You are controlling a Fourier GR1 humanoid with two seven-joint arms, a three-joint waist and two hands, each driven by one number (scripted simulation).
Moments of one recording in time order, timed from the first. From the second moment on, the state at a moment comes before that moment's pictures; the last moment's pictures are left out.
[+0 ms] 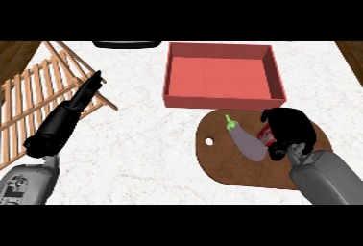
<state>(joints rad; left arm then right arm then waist) -0.22 0.31 -0.05 -1.54 -0.07 -0.16 -0.06 -0.38 -0.47 0.46 -1.53 0.74 0.46 0.81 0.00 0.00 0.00</state>
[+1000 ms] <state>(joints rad) -0.24 0.27 -0.07 -1.56 -0.10 -0.21 -0.07 -0.51 -0.23 0.79 -1.62 0.89 0.28 0.21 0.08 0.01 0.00</state>
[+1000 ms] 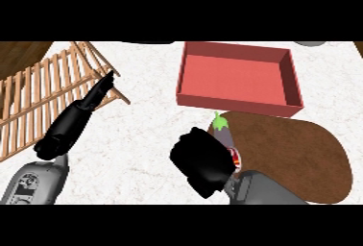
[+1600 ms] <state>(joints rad) -0.24 0.27 -0.02 -1.55 -0.10 -0.19 -0.04 -0.65 -0.07 0.67 -1.71 0.82 0.23 0.04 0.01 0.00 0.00</state>
